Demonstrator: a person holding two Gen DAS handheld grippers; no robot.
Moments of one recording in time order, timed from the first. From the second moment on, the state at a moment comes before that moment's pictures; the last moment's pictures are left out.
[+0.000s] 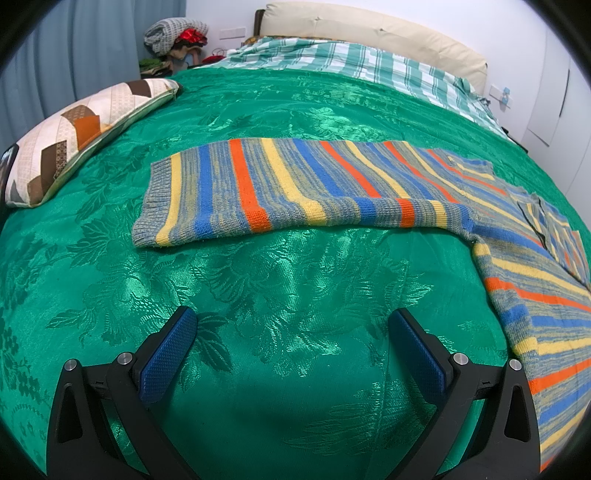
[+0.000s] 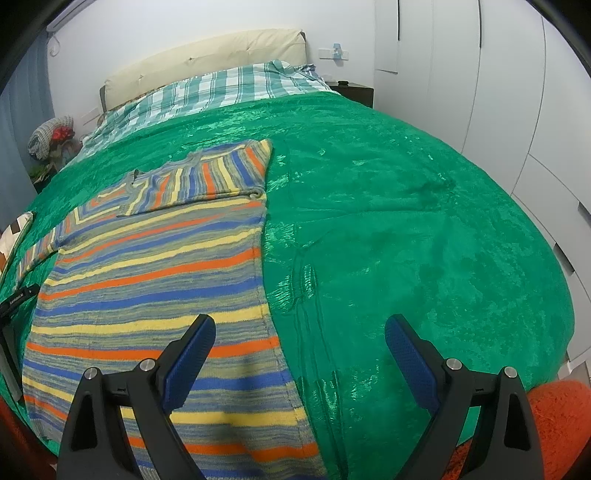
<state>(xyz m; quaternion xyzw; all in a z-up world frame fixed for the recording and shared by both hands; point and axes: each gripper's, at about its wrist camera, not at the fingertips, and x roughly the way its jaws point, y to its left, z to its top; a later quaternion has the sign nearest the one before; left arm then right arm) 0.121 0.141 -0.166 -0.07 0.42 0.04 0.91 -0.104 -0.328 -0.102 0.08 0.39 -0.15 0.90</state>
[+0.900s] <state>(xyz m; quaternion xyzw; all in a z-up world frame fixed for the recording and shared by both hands) 0.119 0.137 -0.166 -0.07 0.41 0.04 0.91 -0.102 -0.310 -0.099 0.05 0.38 -0.13 0.91</state>
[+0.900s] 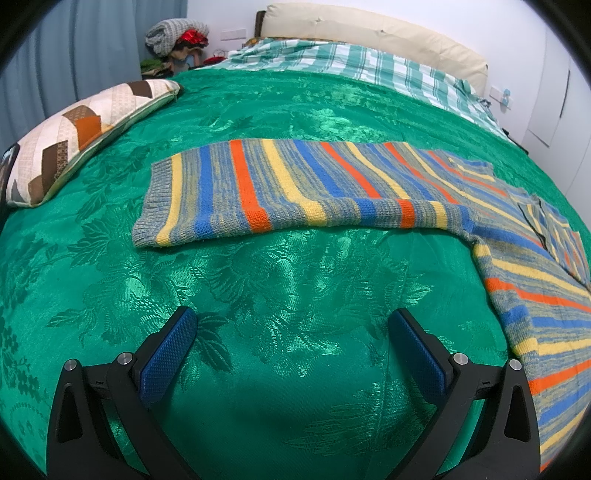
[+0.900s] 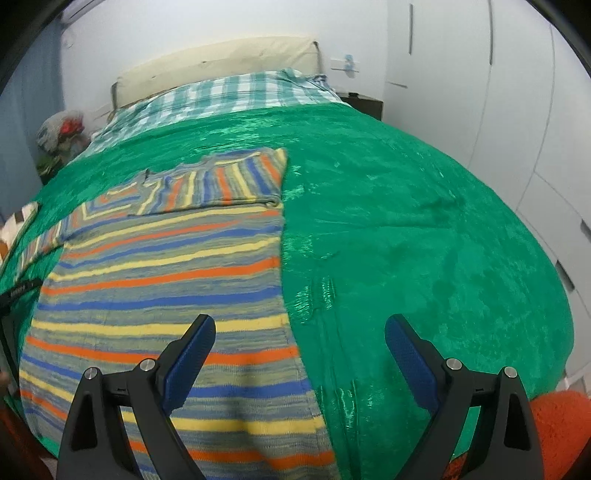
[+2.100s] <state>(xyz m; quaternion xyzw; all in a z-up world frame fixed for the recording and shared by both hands) 0.257 0.211 -0.046 -0.27 0.46 -0.11 0.84 -0.092 -0.313 -0.109 0.05 0.39 -0.13 0.91</state>
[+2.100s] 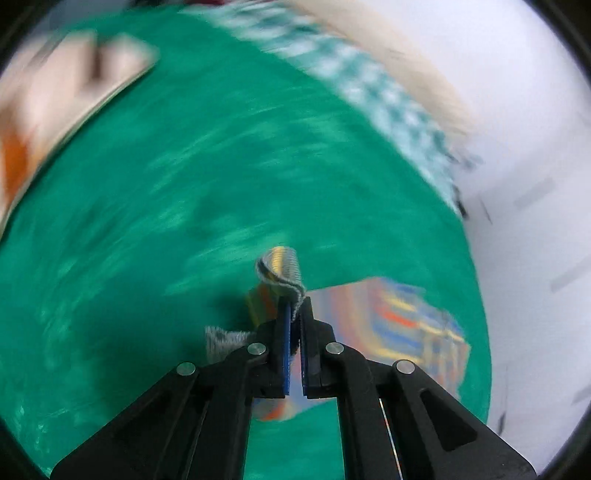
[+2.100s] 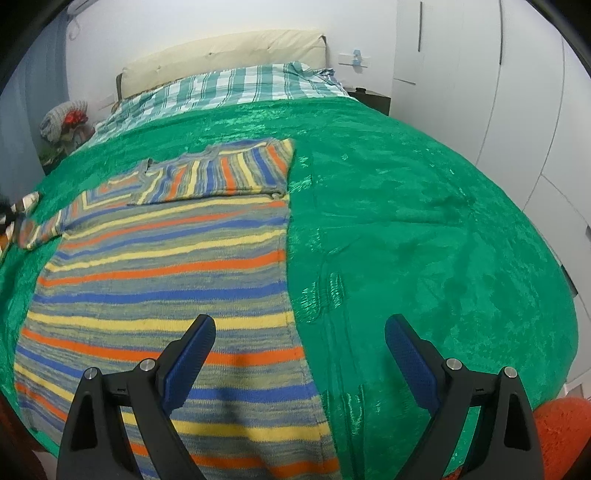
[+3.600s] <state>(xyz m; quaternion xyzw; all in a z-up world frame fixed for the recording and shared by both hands) 0.128 0.177 -0.163 -0.25 0.35 -0.10 0.90 0.245 -0.268 -0.152 0.31 0.55 0.12 0.76</state>
